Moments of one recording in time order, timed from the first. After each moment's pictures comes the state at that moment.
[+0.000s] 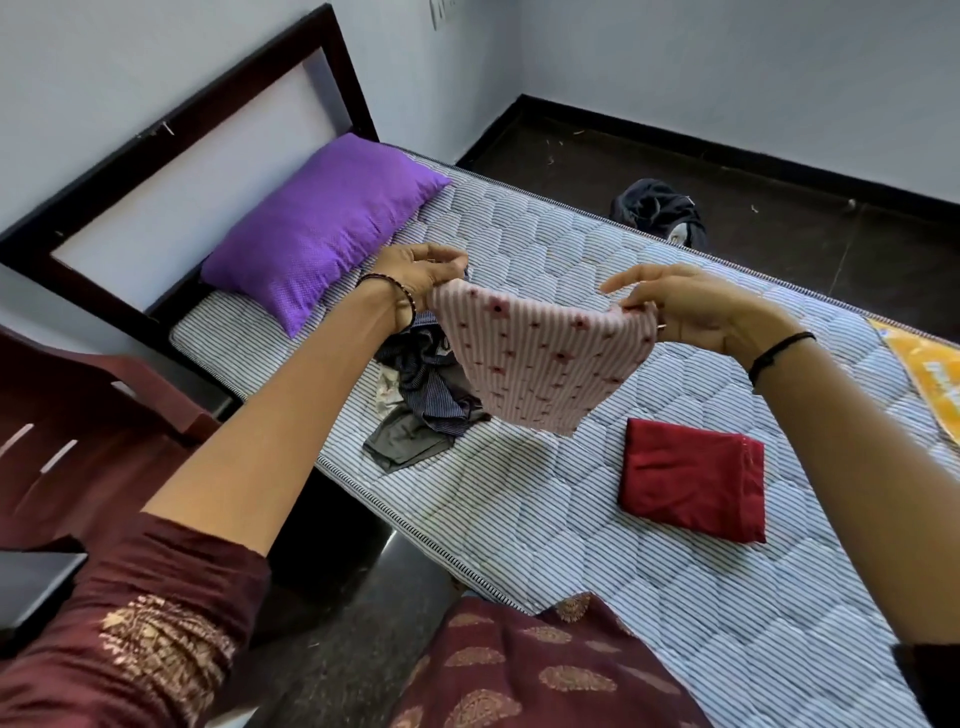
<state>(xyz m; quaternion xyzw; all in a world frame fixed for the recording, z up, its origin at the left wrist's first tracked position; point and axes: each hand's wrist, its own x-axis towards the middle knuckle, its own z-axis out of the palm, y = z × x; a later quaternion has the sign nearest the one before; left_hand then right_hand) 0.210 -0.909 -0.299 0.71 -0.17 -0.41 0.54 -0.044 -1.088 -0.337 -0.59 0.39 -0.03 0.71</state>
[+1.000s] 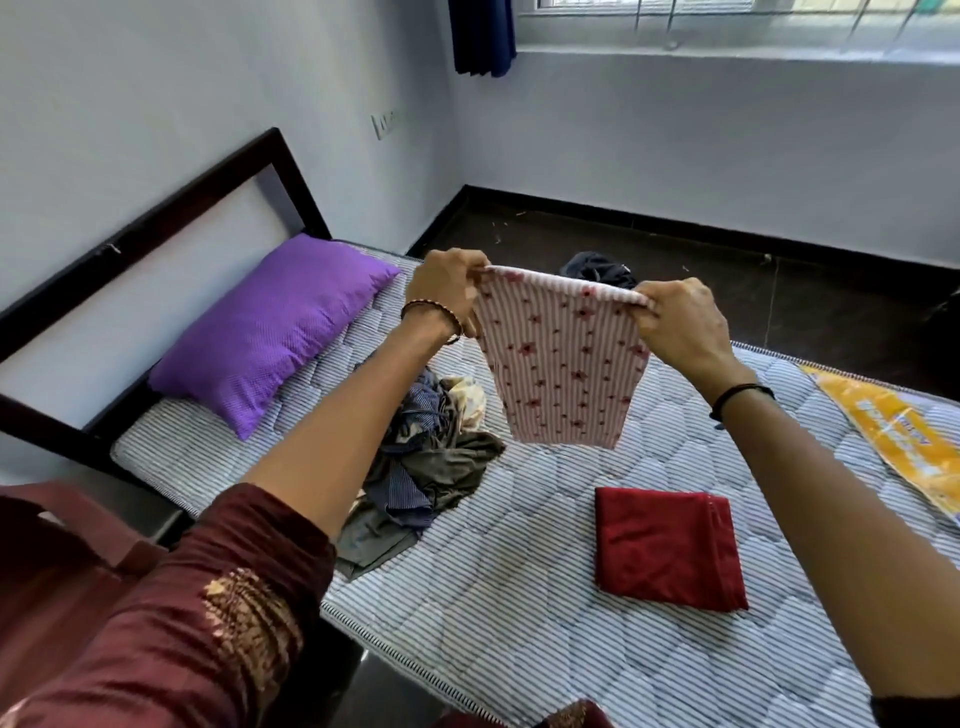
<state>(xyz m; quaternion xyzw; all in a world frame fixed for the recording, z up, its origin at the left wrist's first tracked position) 0.188 -1.044 -0.281 0.81 -0.55 -0.01 0.21 -0.072 -1.149 -0.331 -0.83 0.47 -0.24 0.18</state>
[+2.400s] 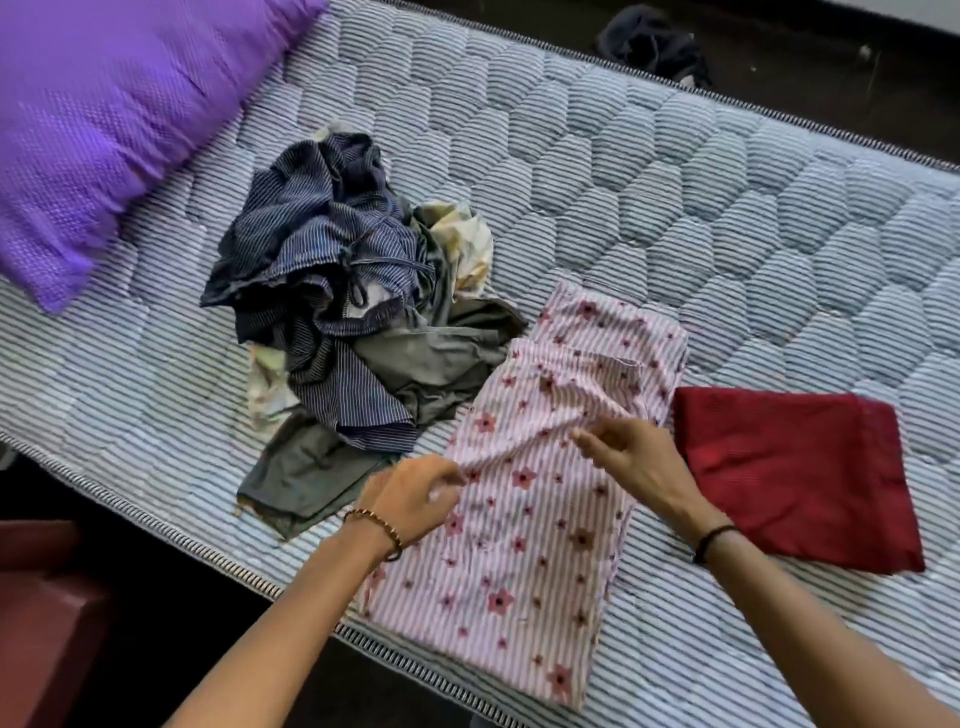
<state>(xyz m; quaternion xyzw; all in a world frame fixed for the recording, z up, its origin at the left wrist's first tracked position) 0.224 -0.853 -0.704 0.75 -0.52 -0.39 0.06 -0.021 -1.013 -0.719 -0.74 0.49 -0.04 0.46</state>
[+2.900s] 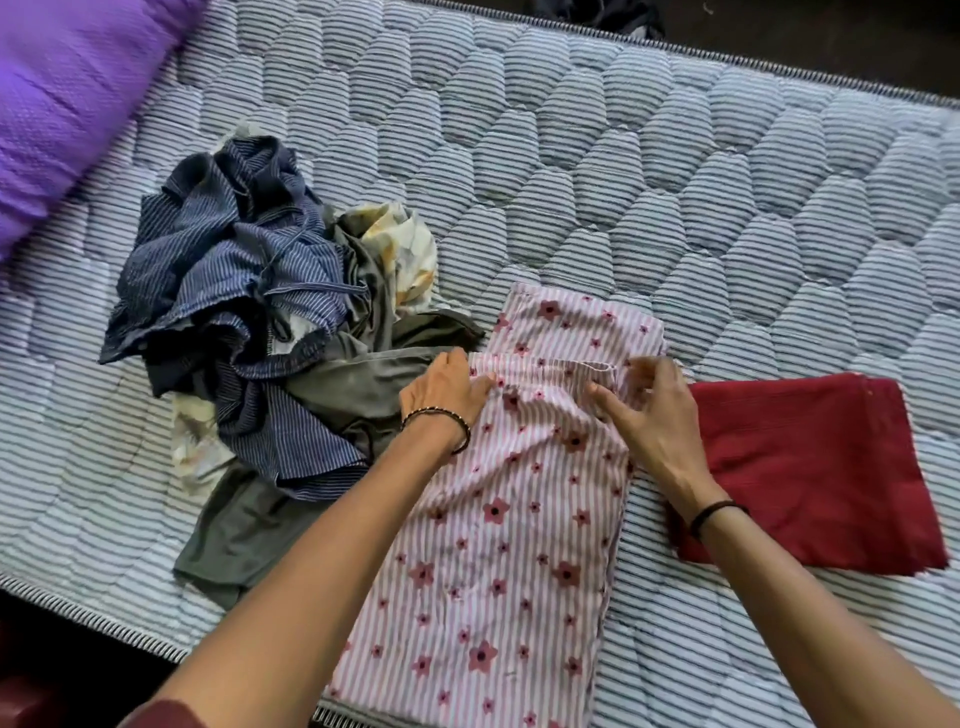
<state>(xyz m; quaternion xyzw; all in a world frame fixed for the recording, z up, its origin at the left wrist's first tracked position) 0.199 -1.024 -0.742 0.84 -0.47 -0.28 -0.01 -0.031 -1.069 -0.752 -0.65 0.63 -0.17 0.39</state>
